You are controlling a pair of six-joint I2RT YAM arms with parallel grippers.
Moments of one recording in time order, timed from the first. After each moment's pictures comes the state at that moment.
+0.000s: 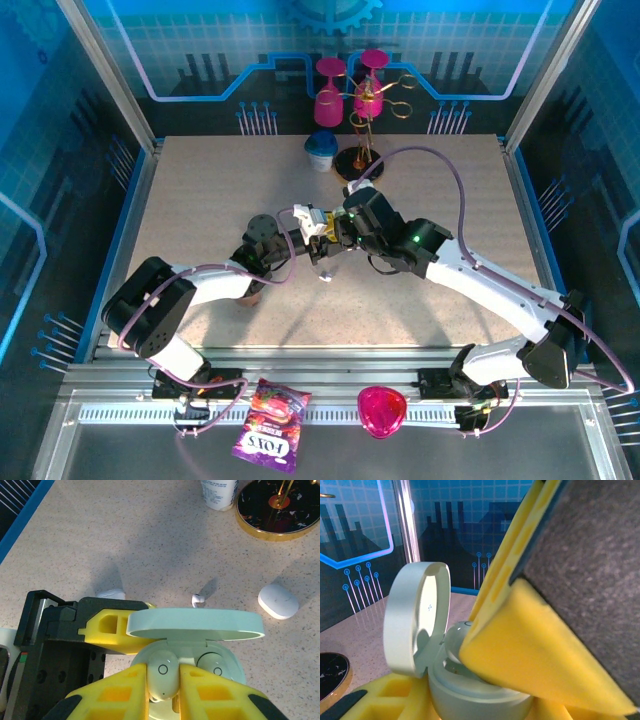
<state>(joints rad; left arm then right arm) -0.58 1.58 0.66 0.96 0.58 0.00 0.85 1.35 1.28 -0.64 0.27 0.53</state>
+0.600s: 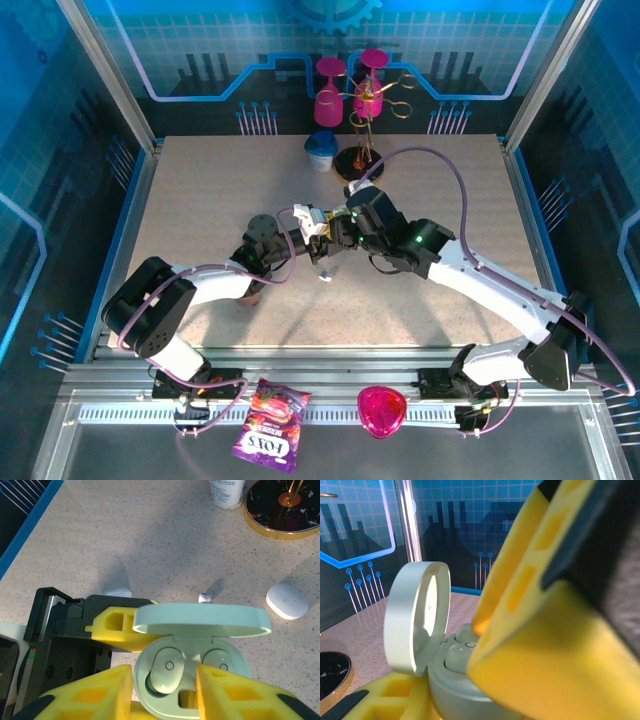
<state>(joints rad) -0.58 1.58 0.66 0.96 0.58 0.00 0.84 1.33 1.26 -0.63 0.24 0.53</state>
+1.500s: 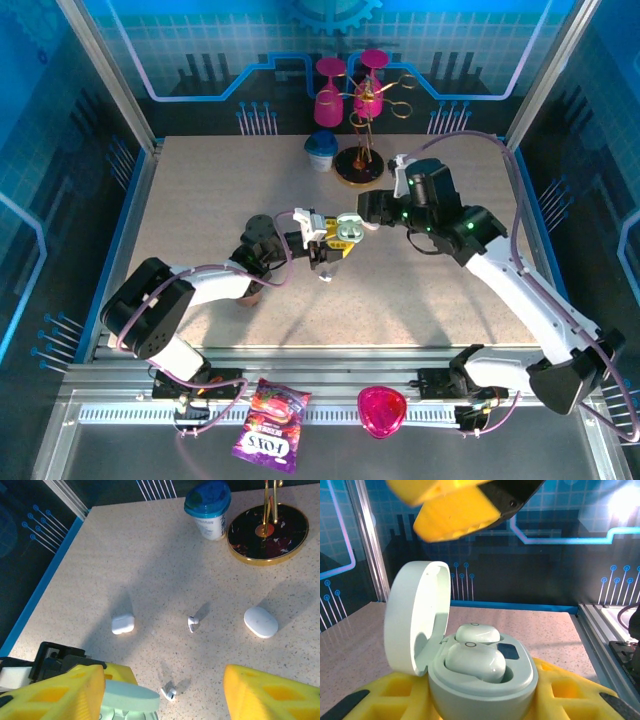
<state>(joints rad) -0.58 1.57 0.66 1.00 0.74 -0.01 0.56 1.23 1.31 -0.69 -0.04 0.44</state>
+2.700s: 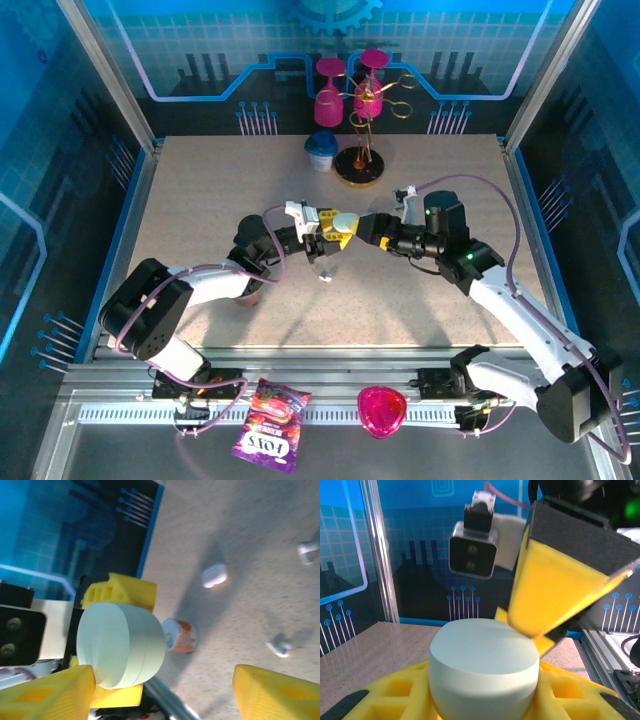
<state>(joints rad) -0.56 1.56 0.67 1.12 0.72 -0.12 0.44 1.07 0.85 -0.22 -0.60 0.87</state>
